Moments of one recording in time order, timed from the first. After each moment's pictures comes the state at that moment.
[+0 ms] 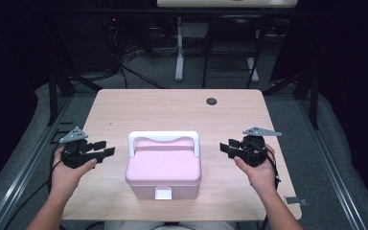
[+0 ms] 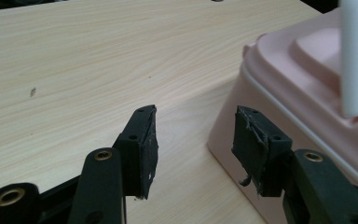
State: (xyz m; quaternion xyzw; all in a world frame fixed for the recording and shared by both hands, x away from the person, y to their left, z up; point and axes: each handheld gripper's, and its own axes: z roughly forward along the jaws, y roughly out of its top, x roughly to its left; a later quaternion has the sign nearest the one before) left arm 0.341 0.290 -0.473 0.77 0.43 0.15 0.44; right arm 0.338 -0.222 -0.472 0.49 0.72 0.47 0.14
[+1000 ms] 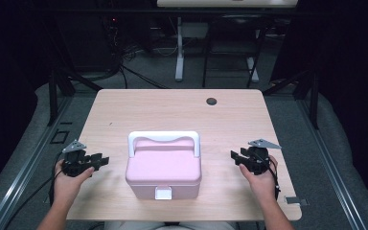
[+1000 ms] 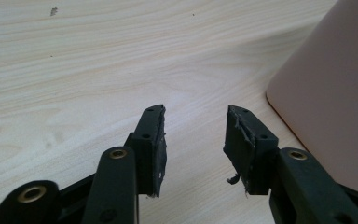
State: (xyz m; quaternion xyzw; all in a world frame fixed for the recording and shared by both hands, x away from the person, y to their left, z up) left arm 0.348 0.319 -0.539 0.77 0.48 0.13 0.40; right arm 0.343 -0.248 -0.538 0.55 0.70 0.41 0.20
